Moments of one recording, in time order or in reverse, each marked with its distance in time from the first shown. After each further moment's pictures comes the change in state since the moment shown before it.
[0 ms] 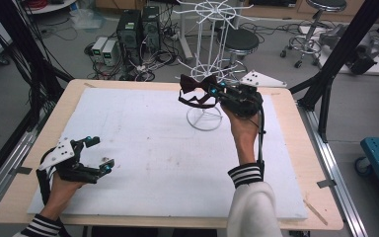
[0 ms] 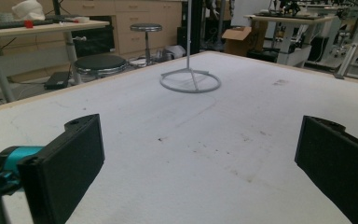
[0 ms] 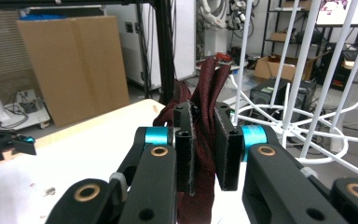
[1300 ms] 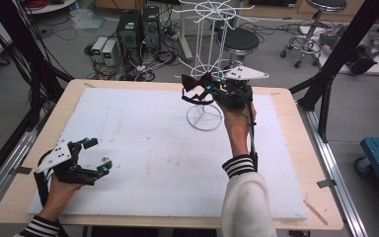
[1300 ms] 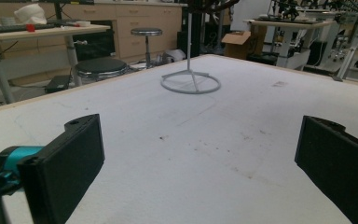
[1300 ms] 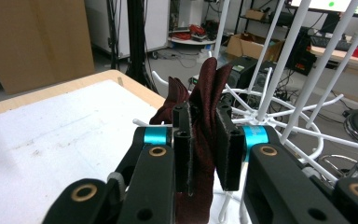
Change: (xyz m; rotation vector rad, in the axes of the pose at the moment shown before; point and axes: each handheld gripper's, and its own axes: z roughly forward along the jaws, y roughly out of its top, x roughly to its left) left arm 0.002 -0.006 -0.006 -0.019 0.000 -0.001; right arm -0.005 0.003 0.030 0.128 -0.129 -0.097
